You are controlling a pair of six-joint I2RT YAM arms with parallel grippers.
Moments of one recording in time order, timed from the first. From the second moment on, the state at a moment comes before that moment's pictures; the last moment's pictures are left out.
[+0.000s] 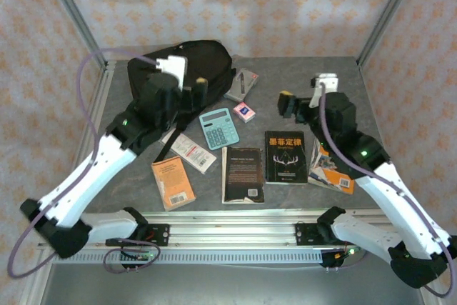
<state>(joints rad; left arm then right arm) -0.58 1.25 1.42 -0.58 -0.53 -0.22 0.58 0.92 1.21 -0.61 0.40 0.29</state>
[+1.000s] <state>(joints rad) -0.47 2.43 2.32 -0.89 -0.61 -0.37 0.53 0.87 1.08 -1.12 0.17 0.65</state>
